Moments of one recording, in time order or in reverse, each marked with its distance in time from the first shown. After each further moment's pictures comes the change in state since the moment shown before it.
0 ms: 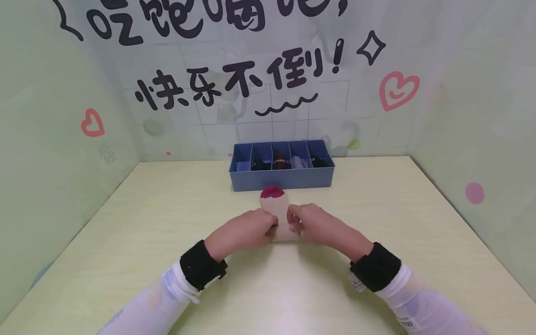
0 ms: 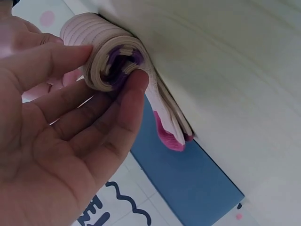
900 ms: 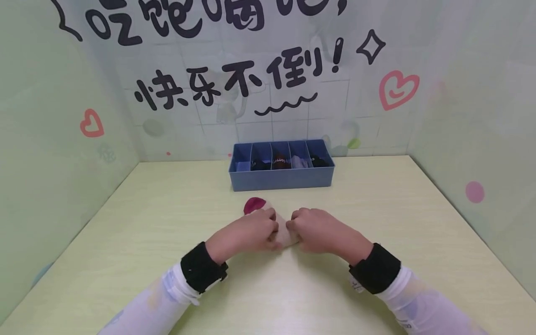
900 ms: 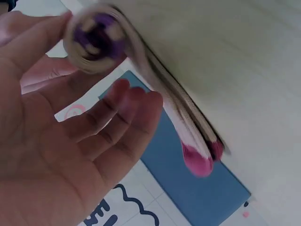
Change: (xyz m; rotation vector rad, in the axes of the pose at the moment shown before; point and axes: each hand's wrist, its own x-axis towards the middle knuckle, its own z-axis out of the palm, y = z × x) left_hand 0.004 0.003 0.006 0.095 -0.063 -0.002; right_hand -0.009 -0.002 0.008 -0.394 0.050 -0.248
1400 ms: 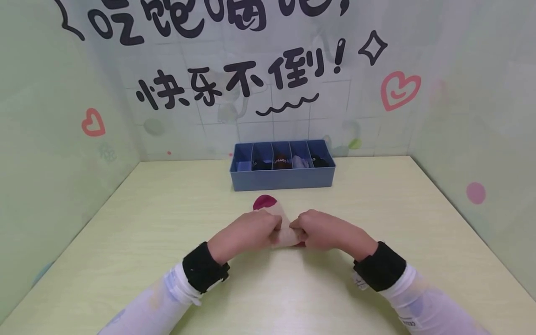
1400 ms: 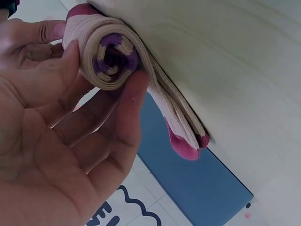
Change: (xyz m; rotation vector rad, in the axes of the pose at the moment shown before) left_hand -0.006 0.004 -0.008 -0.029 0.091 0.013; right_hand 0.000 0.009 -0.011 0.299 -0.190 0.129
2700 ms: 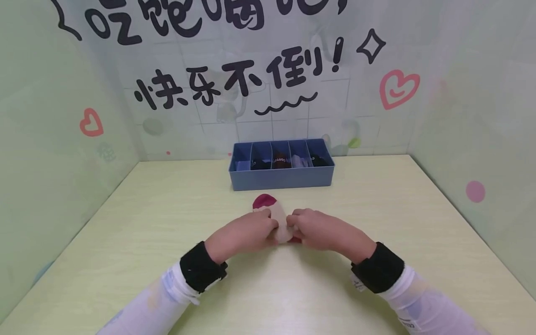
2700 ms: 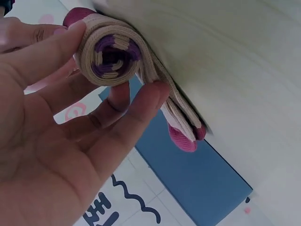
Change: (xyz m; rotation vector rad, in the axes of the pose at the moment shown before) left_hand -0.002 -0.003 0.005 0.063 -0.029 0.032; right_hand 0.000 -0.004 0.004 -0.084 0.081 -0.047
